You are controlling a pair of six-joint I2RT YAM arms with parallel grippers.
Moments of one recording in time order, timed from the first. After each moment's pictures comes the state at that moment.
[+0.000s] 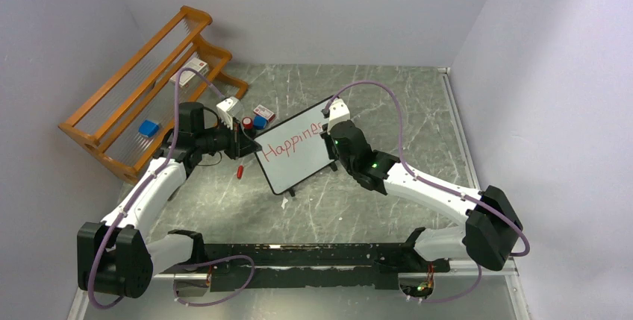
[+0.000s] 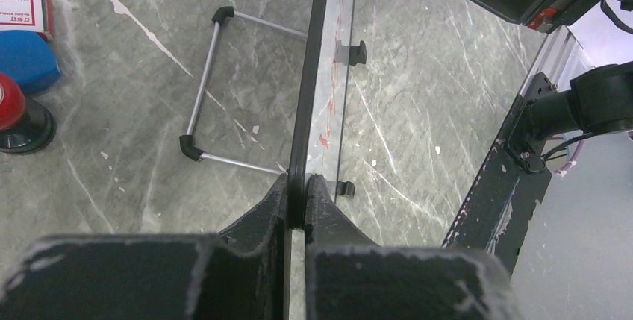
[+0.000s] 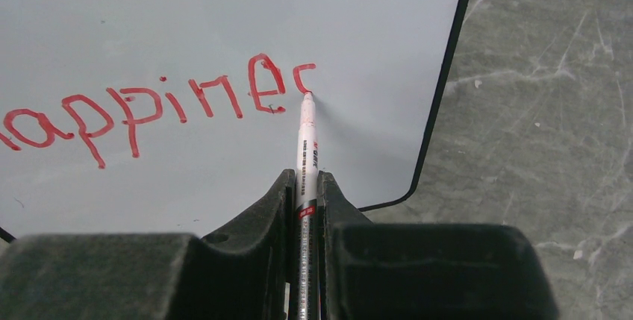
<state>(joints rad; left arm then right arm) -0.16 1.14 0.75 -0.21 0.81 -0.02 0.85 1.29 0.84 -0.02 0.43 0.10</state>
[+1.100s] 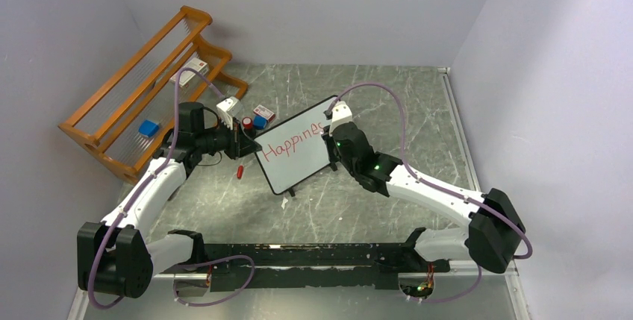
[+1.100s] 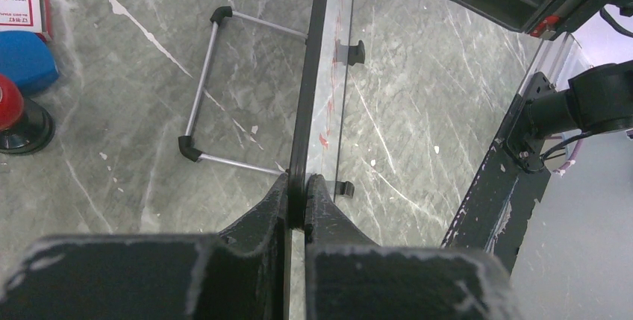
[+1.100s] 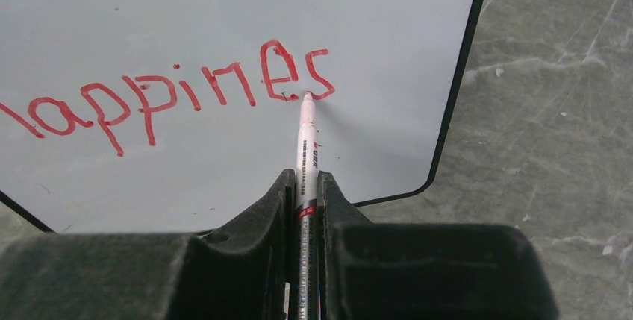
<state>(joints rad) -0.16 1.14 0.75 -0.21 0.81 -0.02 0.84 1.27 0.82 -0.03 0.40 0.15</state>
